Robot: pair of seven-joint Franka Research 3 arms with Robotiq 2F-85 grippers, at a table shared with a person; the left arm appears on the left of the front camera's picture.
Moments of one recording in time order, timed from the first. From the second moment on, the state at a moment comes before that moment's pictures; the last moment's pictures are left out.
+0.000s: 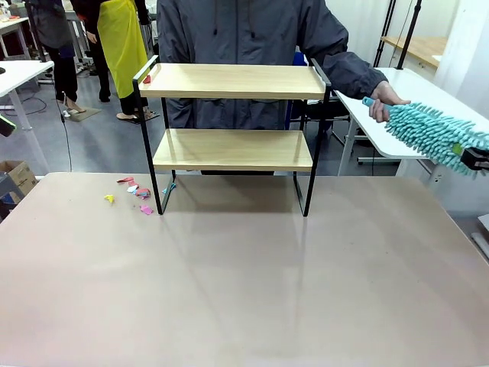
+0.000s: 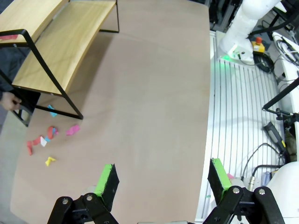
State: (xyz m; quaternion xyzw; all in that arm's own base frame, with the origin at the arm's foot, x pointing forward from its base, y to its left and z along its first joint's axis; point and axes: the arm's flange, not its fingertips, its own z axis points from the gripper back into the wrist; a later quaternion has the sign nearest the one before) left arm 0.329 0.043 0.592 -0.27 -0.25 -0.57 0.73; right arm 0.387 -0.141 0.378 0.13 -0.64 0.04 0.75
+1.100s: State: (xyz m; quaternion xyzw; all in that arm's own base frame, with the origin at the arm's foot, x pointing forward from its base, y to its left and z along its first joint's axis) left arm 0.329 0.043 0.592 -0.27 -0.25 -0.57 0.73; right arm 0.356 -0.188 0.515 0.30 -0.70 -0.05 0.65
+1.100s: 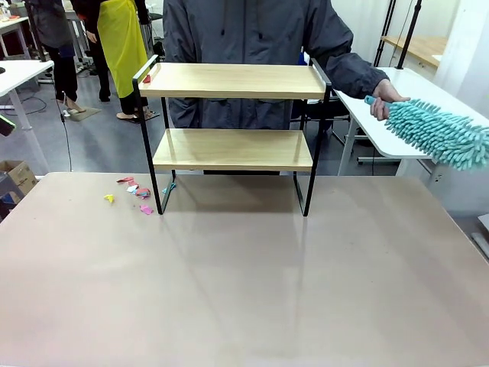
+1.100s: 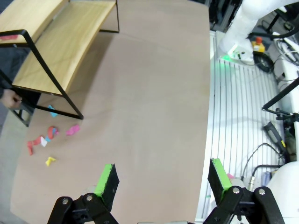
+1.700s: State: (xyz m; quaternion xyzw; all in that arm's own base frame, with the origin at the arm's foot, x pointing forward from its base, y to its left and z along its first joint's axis) left arm 0.329 0.043 0.592 -0.27 -0.25 -0.57 0.73; right arm 0.337 -0.247 0.536 0.36 -0.71 -0.13 0.59
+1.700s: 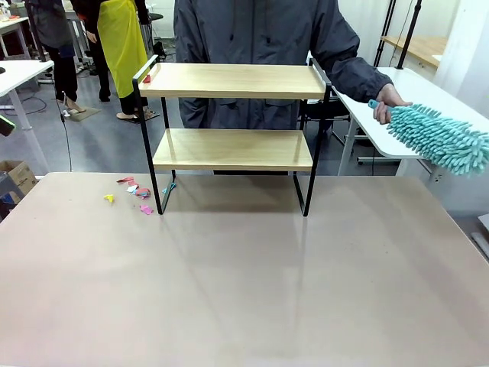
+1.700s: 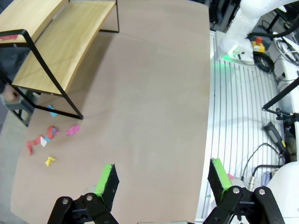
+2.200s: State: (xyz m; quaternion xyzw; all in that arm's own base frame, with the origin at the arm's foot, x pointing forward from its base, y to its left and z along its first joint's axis) left arm 0.329 0.043 0.592 -0.27 -0.25 -0.57 0.73; right arm 0.336 -0.243 0.543 0.35 -0.71 -0.12 0.59
